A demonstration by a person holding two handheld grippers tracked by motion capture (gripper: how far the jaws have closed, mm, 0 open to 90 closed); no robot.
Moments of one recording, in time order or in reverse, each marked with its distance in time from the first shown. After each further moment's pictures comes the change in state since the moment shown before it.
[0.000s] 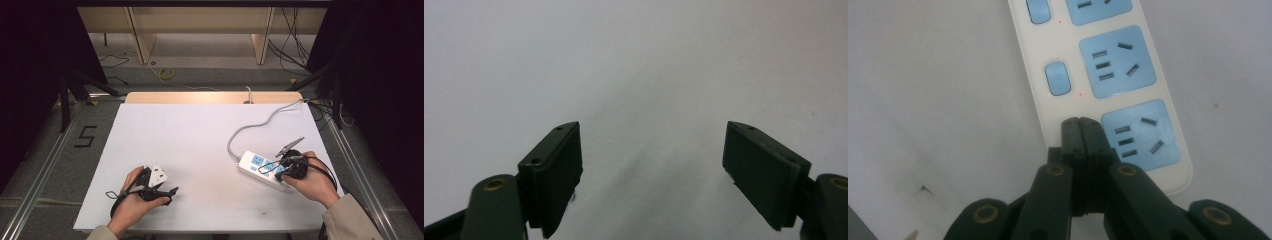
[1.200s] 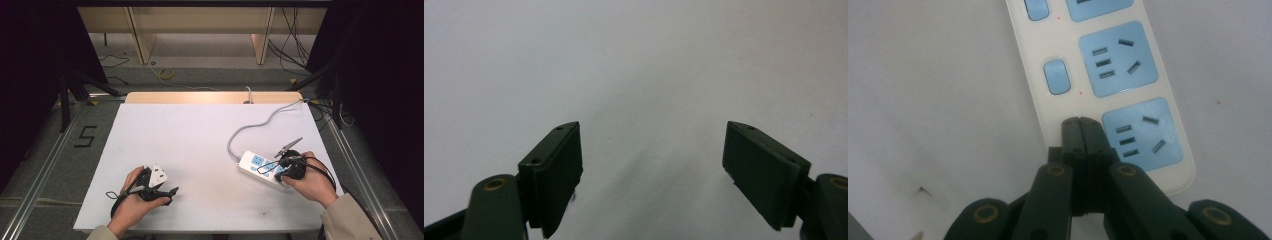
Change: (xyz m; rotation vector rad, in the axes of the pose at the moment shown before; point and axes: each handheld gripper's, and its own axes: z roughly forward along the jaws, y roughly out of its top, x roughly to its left) left arm -0.001 0.000 0.000 -0.002 0.002 0.003; right arm 0.001 0.001 0.003 0.017 -0.005 0.009
